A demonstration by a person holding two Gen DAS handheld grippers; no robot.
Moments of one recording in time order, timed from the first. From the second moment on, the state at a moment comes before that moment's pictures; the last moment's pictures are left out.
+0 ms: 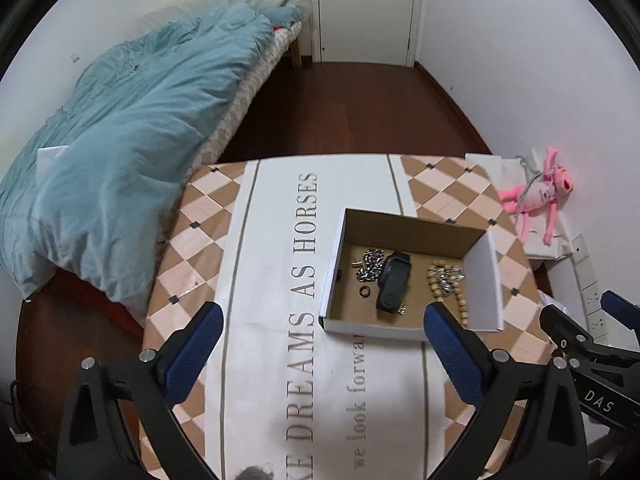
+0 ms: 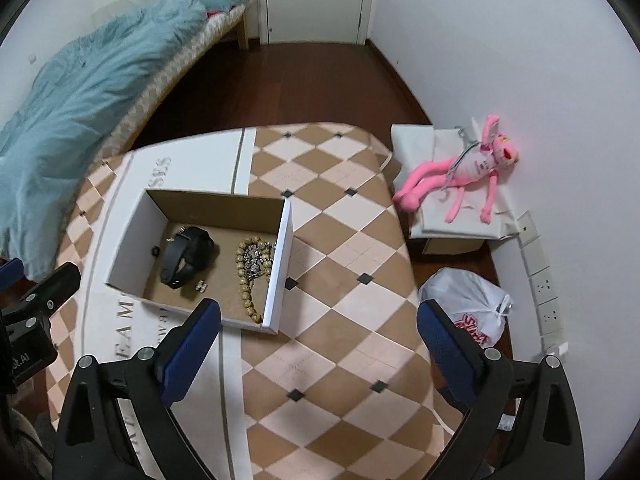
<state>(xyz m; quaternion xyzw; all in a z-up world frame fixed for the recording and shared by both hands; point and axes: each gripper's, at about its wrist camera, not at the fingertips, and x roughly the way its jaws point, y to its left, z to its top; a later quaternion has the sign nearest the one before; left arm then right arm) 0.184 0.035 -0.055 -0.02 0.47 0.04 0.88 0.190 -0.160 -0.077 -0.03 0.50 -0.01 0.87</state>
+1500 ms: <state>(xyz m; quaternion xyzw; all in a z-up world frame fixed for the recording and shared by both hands) 0.054 0.029 0.080 -0.02 0.40 0.04 0.91 0.046 -0.172 0.102 -0.02 0.37 -0.01 0.93</state>
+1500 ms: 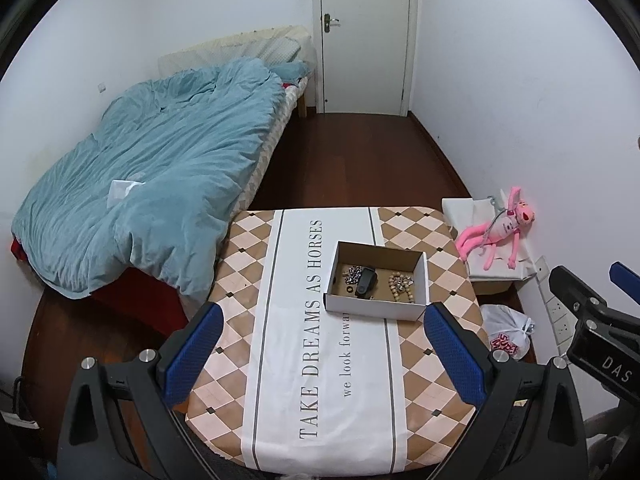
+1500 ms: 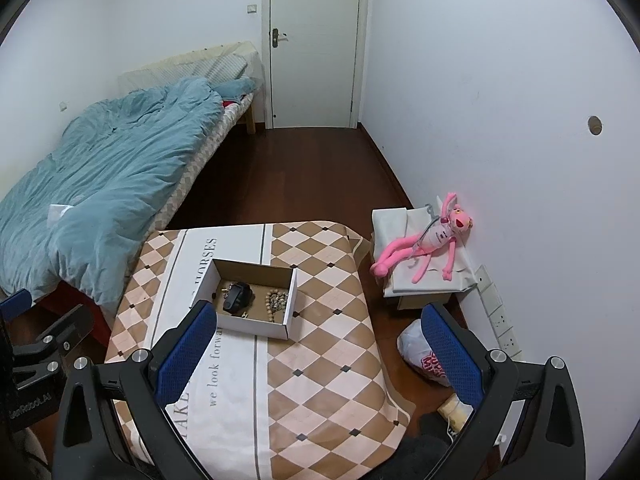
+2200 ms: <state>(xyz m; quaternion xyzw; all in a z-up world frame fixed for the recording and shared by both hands) 0.110 0.031 0.062 0.00 0.46 0.04 0.89 0.112 -0.161 0.075 -0.04 0.42 -0.01 0.90</state>
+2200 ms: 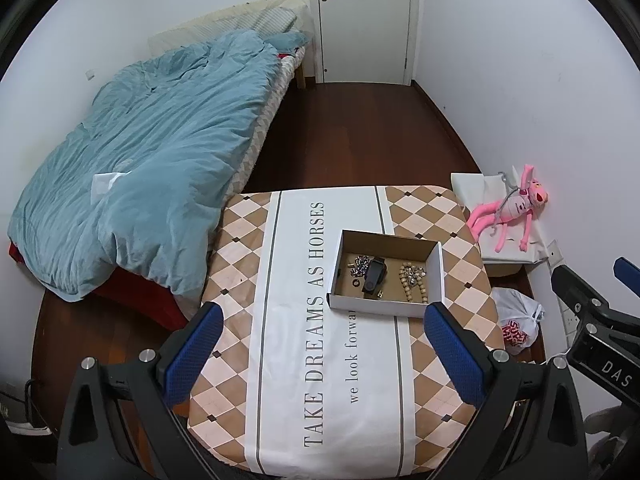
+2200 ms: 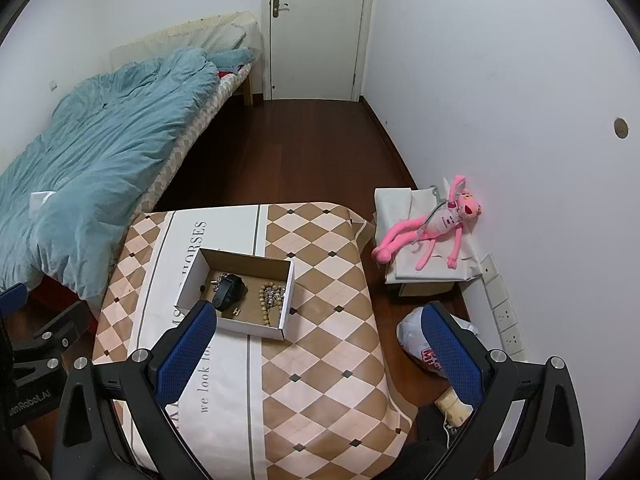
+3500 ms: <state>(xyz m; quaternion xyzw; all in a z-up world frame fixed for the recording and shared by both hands) 0.110 0.037 0.052 -0.01 0.46 0.05 0.89 0.112 -0.155 0.064 -0.03 0.44 0.00 0.90</state>
